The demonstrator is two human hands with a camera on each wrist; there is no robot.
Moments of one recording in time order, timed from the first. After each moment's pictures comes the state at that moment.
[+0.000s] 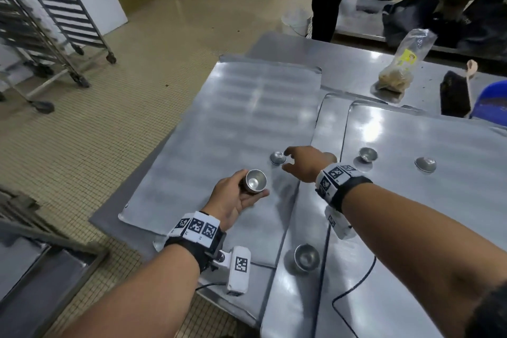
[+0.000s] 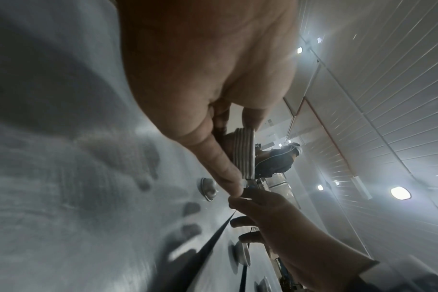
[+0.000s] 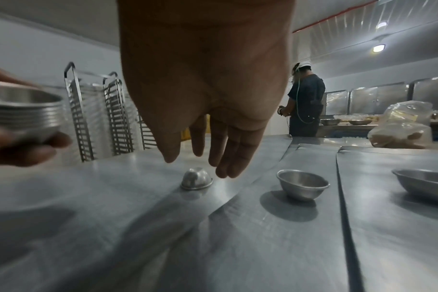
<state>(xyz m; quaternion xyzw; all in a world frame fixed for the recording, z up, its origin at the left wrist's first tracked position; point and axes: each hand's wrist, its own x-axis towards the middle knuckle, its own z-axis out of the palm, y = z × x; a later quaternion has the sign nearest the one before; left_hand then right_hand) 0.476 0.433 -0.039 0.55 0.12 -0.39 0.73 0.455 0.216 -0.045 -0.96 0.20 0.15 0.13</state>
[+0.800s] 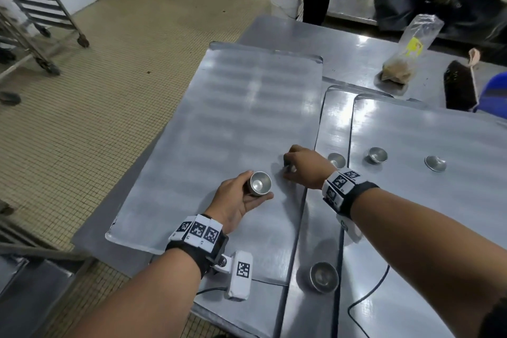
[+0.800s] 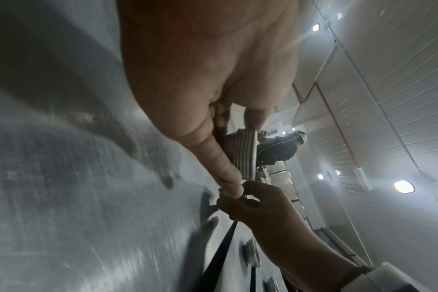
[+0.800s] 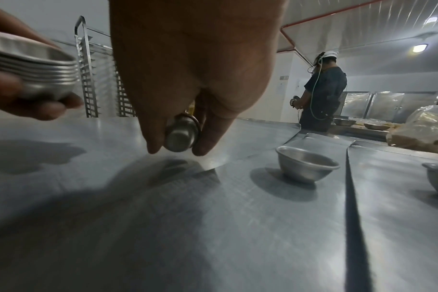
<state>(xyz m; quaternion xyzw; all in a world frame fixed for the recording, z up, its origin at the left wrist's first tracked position) 0.521 0.424 -0.064 0.51 0.13 -0.45 0.72 0.480 0.213 -0.068 -0.97 0.12 0.17 0.15</state>
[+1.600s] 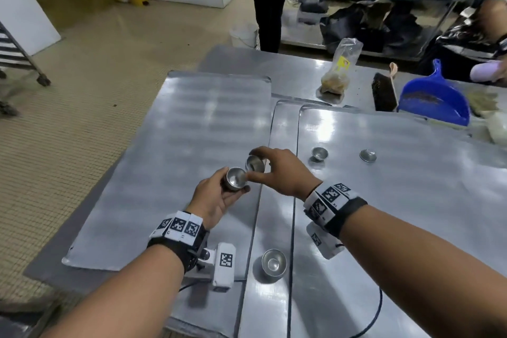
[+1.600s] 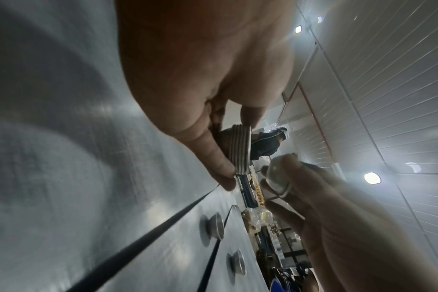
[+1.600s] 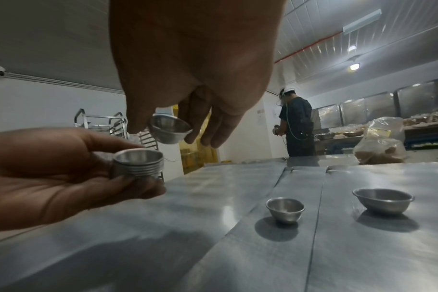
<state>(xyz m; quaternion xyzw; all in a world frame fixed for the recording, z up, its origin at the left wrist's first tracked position) 0.483 0.382 -0.032 0.52 0.09 -0.42 0.74 0.395 0.220 -0.008 -0.94 0.16 -0.06 0.31</state>
